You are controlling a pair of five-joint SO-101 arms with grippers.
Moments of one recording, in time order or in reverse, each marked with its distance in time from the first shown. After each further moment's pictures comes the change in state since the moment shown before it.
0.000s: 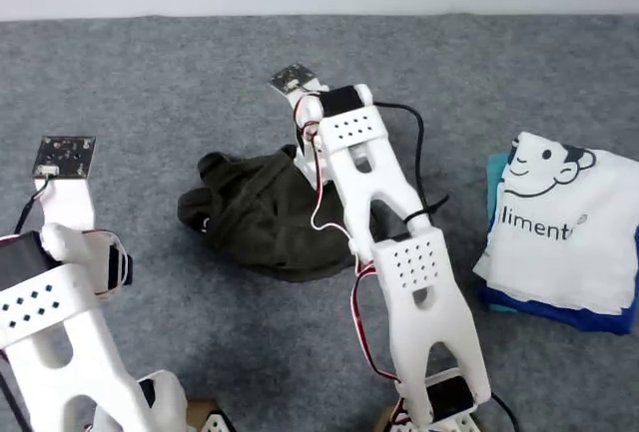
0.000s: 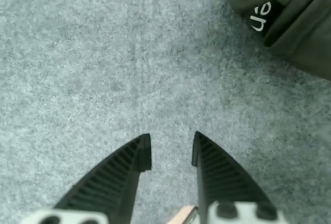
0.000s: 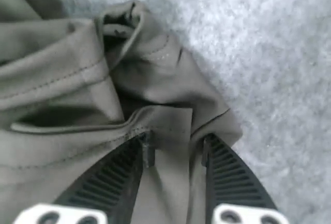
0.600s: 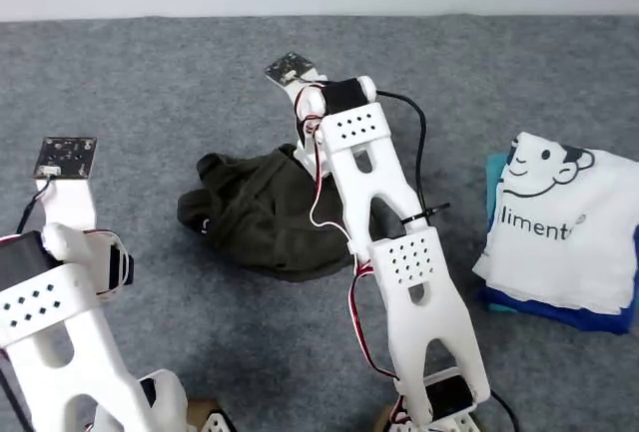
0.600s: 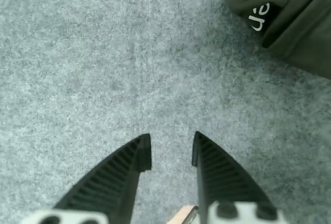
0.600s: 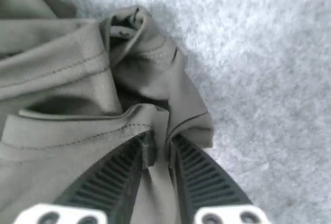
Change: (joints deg) left arm 0.0 0.0 0.0 0.0 0.0; right arm 0.3 3.7 -13.5 7.3 3.0
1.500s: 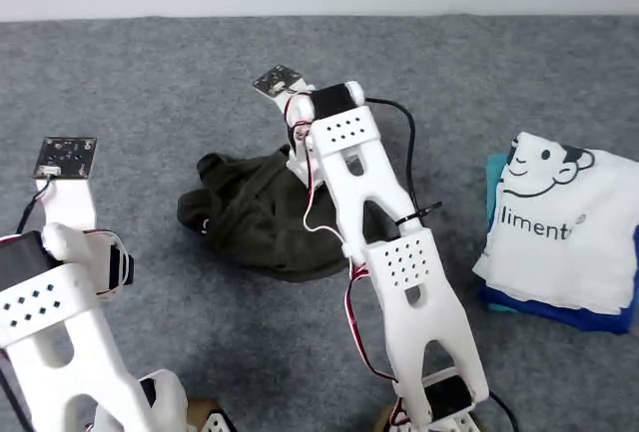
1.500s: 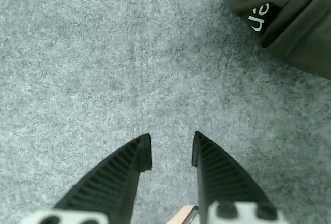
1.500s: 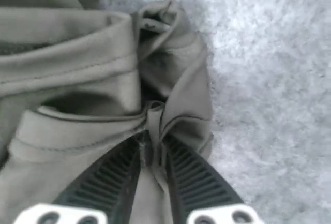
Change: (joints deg) left arm 0.0 0.0 0.0 0.0 0.0; right arm -1.1 -0.5 3.6 0.0 1.8
